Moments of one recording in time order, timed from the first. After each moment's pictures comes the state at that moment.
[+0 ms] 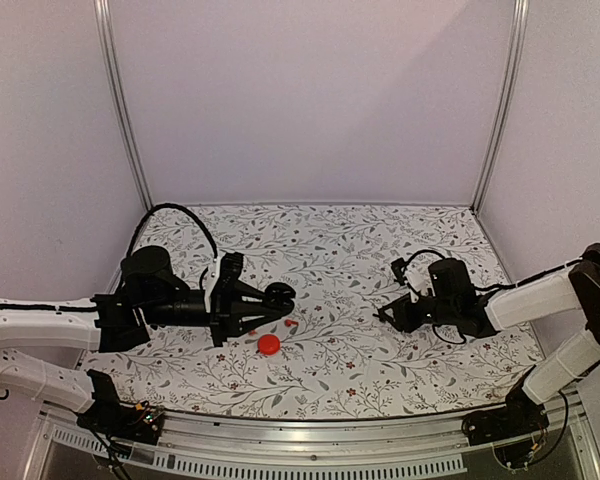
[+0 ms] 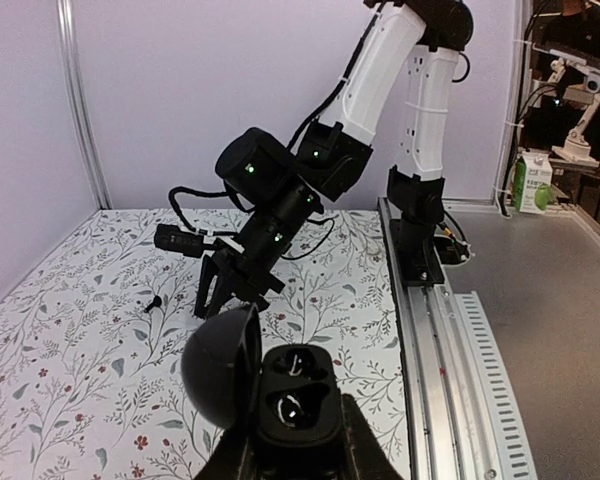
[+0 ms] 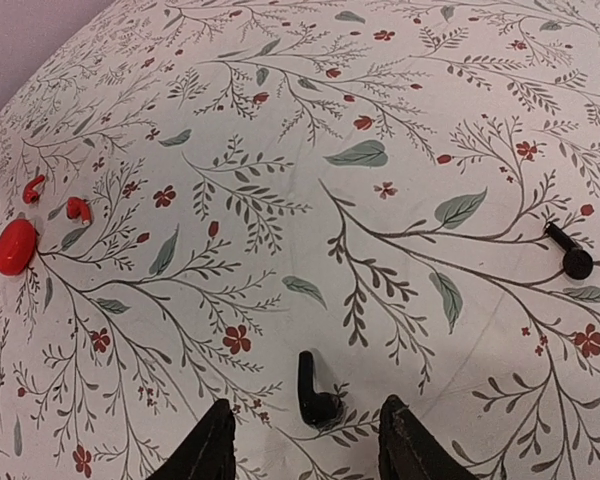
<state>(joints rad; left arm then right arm) -0.95 1.09 0.52 0.46 0.49 0.08 0.60 1.48 0.47 0.36 -0.18 0.15</state>
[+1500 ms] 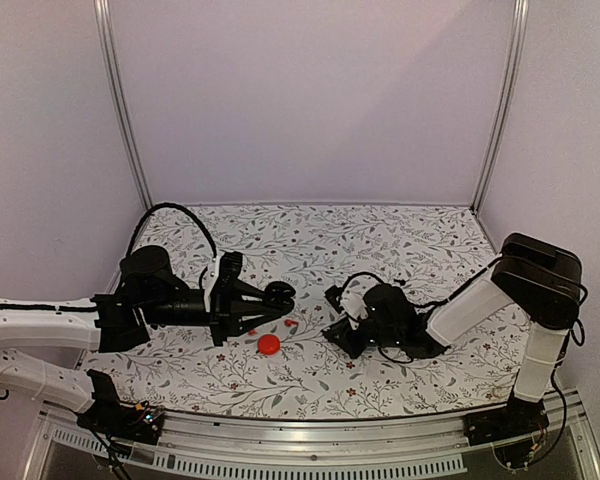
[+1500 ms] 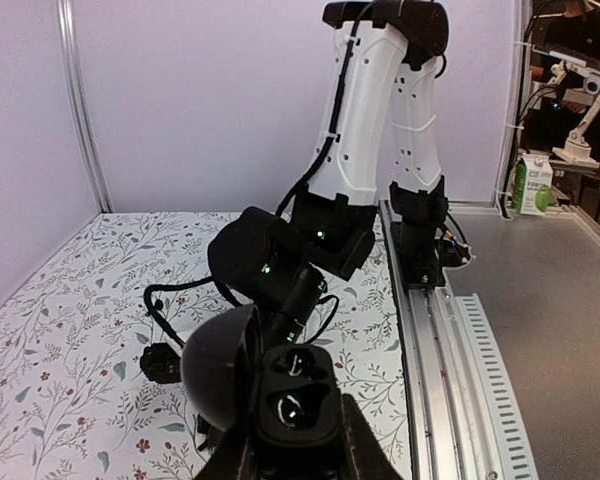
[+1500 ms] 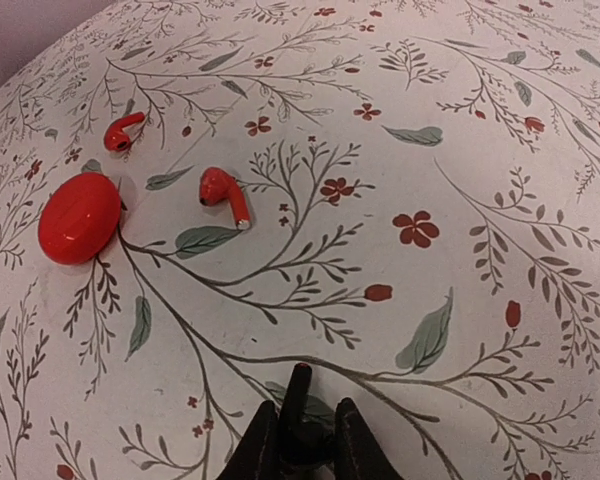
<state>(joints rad) -0.95 1.09 0.52 0.47 0.48 0.08 0.93 1.87 0.66 0.59 -0.08 0.14</state>
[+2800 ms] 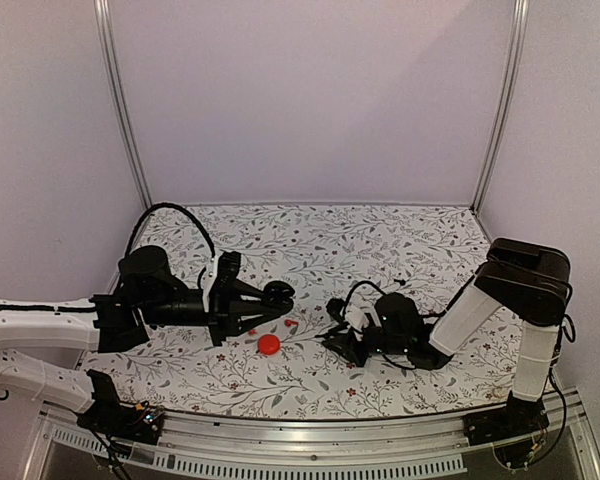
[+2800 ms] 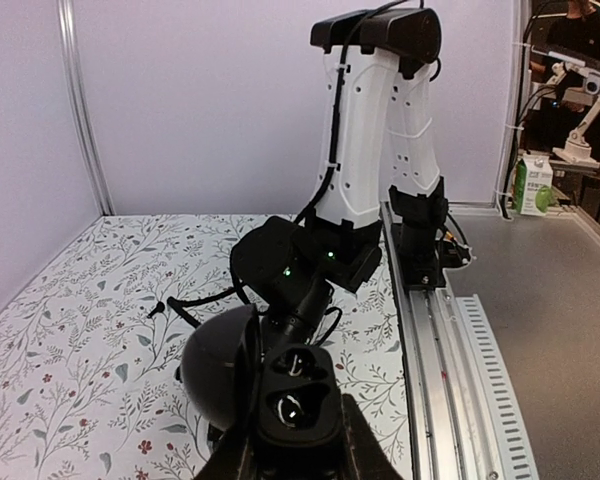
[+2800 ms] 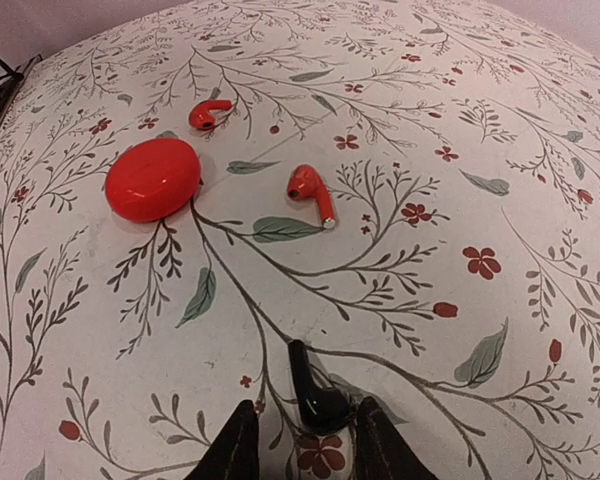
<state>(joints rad) -0.95 1.08 0.52 0.47 0.48 0.08 0.93 1.95 0.57 0.88 -0.20 -0.04</state>
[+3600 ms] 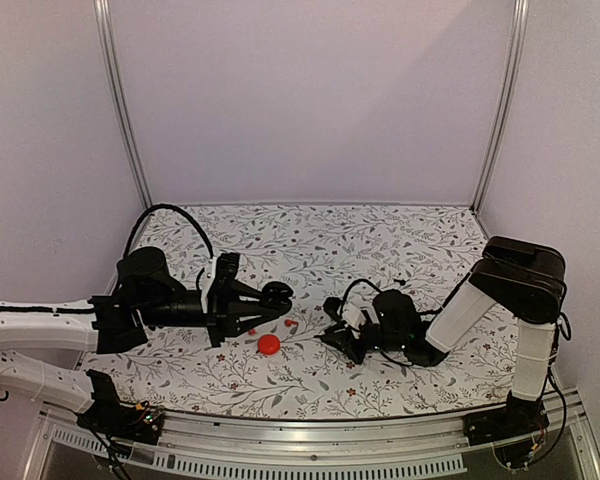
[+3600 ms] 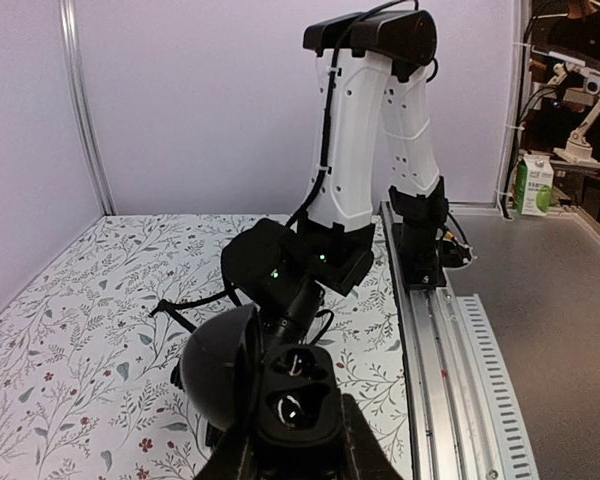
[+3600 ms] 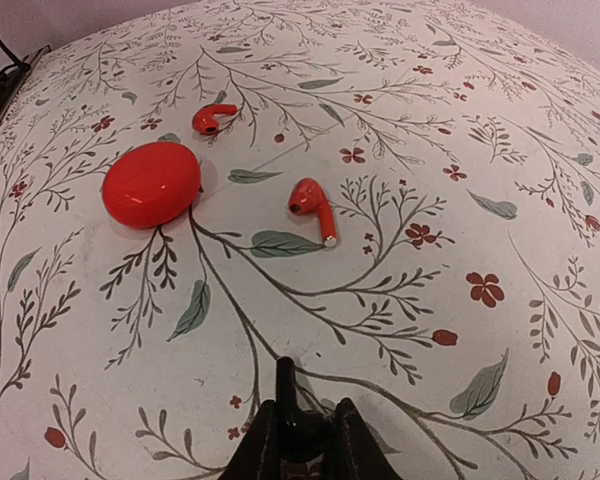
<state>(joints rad) -0.95 1.07 0.51 0.47 0.48 0.08 0.91 1.99 0.61 0.89 -0.23 -0.10</state>
